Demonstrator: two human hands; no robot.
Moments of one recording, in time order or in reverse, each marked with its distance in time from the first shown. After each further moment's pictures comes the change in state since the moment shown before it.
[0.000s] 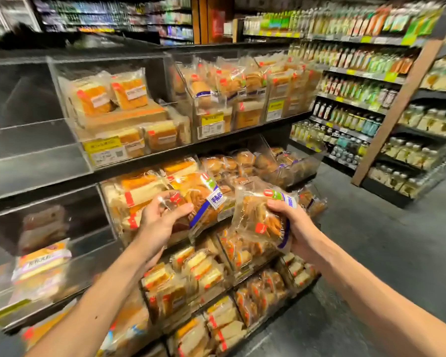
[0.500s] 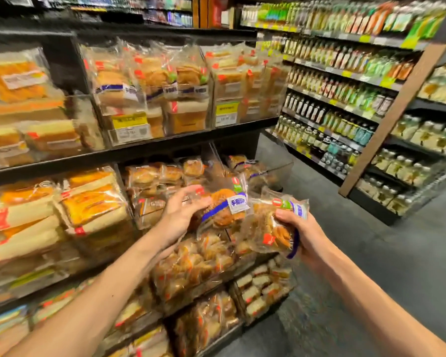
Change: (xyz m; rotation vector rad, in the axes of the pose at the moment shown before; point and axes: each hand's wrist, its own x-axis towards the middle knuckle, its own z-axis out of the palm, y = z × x) left_hand 0.123 -0.062 0.250 0.016 -0.073 -0.076; right_hand 0.087 -0.082 -0.226 -0.036 0.083 -0.006
